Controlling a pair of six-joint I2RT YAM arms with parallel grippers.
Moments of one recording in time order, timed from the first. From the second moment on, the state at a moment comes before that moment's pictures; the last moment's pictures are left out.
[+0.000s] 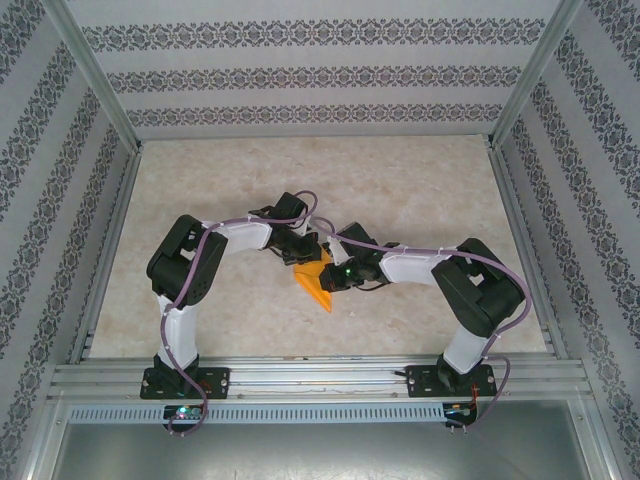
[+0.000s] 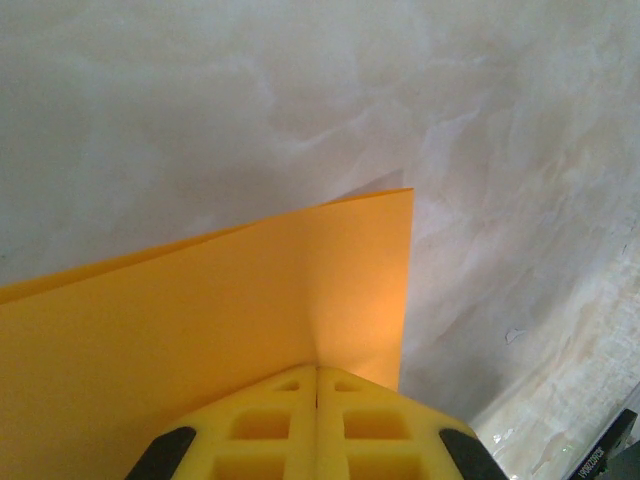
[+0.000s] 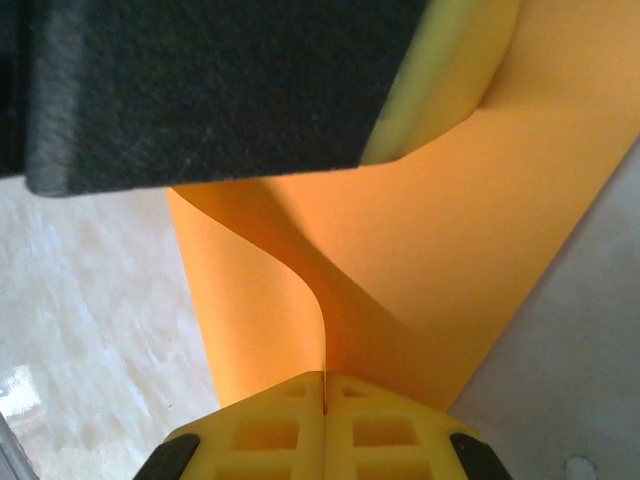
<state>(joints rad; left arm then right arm) -0.52 2.00 1.21 -0.35 0.52 -0.64 0.66 1.73 0.82 -0.13 -0.46 0.47</state>
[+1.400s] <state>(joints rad) -0.48 1.98 1.24 -0.37 0.51 -0.63 0.66 1.79 0.87 -0.13 -0.50 0.45</state>
